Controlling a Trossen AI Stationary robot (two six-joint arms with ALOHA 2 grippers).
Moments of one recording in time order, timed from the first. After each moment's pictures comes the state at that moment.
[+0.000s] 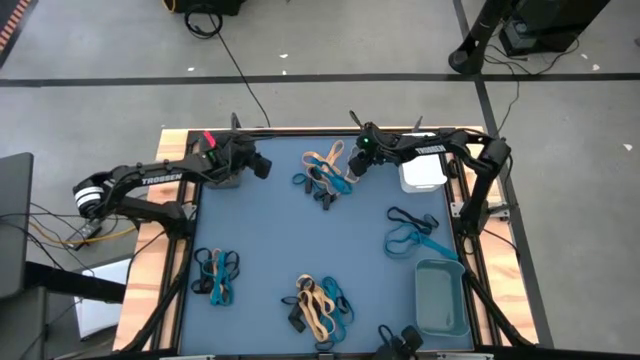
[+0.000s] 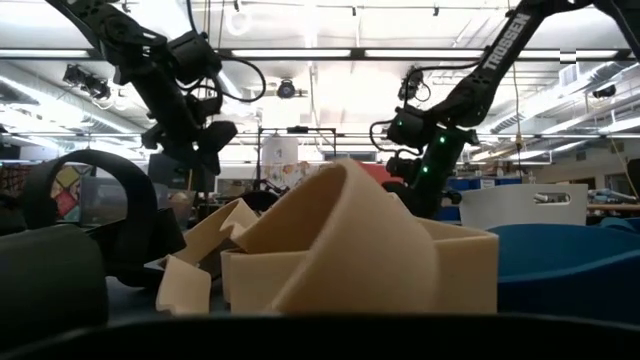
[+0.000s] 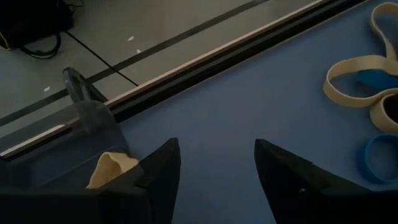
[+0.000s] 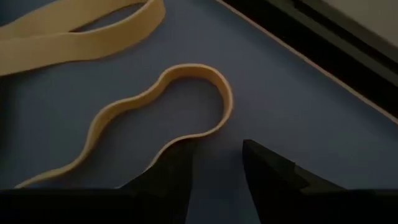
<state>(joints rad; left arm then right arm) 0.55 1.20 0.65 -0.23 -0.48 -0.32 -0.65 1.83 0.93 -0.09 0.17 0.23</state>
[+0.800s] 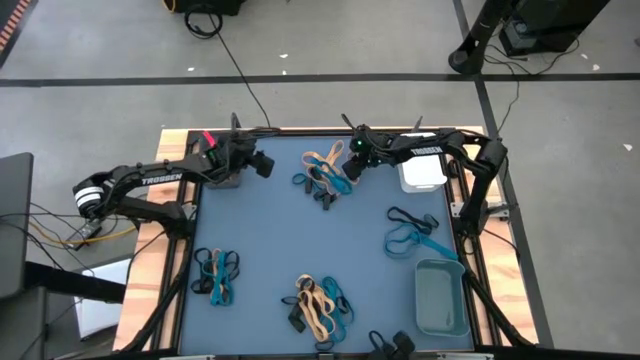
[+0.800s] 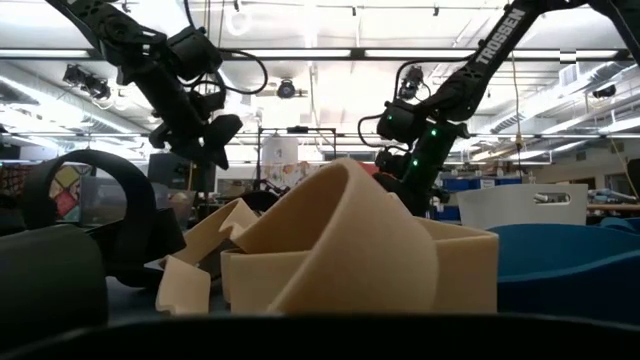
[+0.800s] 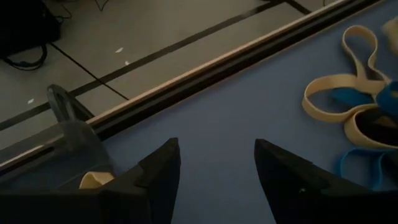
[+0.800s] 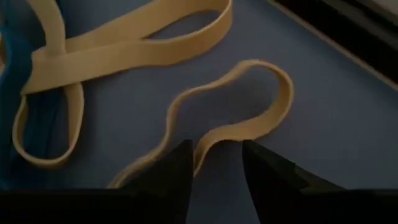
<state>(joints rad) 0.55 1.20 0.65 -0.16 -0.45 -0.30 -0.60 1.85 0.99 -0.17 0.12 0.26</state>
